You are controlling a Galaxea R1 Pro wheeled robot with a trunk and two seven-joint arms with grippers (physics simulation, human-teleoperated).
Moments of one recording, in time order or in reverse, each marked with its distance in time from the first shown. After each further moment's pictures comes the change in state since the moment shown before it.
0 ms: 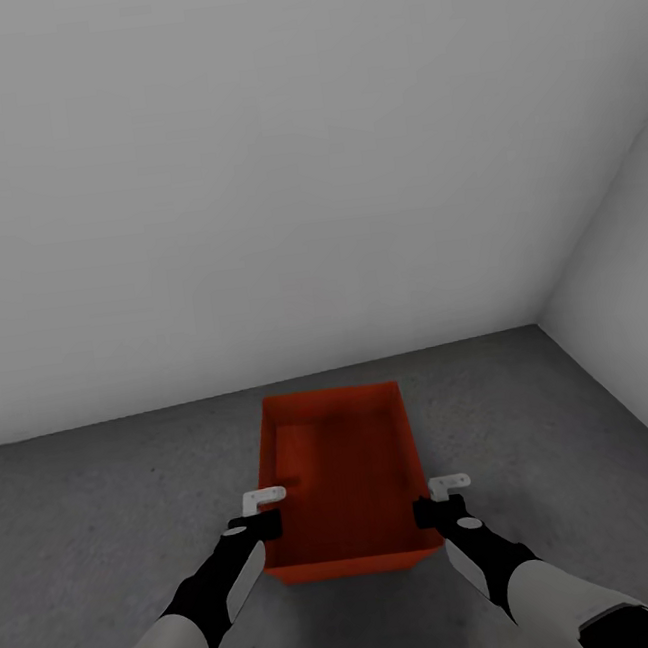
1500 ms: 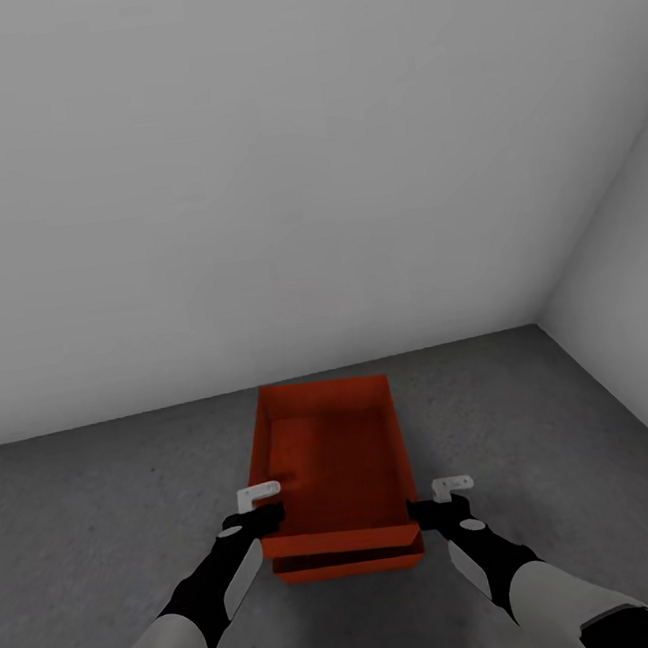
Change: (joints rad) left arm -0.001 0.000 0.034 0.003 0.017 -0.068 -0.001; right arm 0.002 -0.004 -0.030 0.011 0.015 -0.008 0.007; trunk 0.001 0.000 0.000
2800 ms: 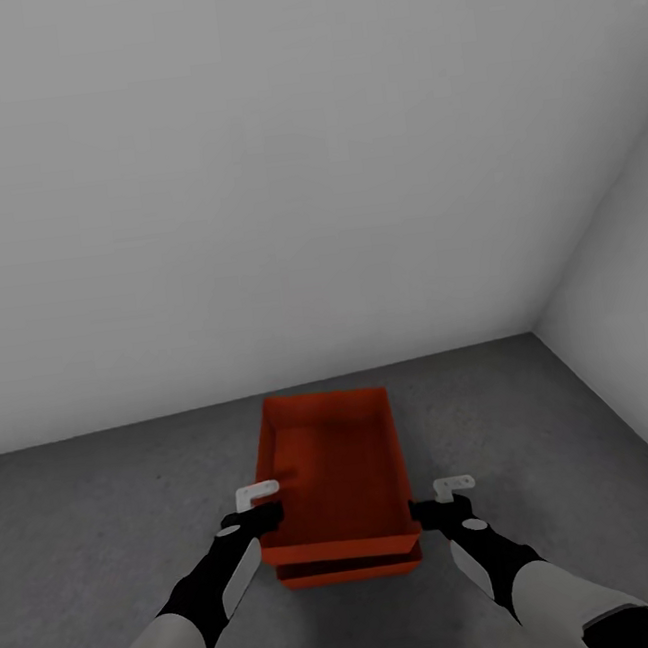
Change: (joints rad) left arm 0.000 0.005 0.002 -0.006 0.001 0.000 0.000; right arm 0.000 -0.008 0.003 0.000 0.005 0.000 0.006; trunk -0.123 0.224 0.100
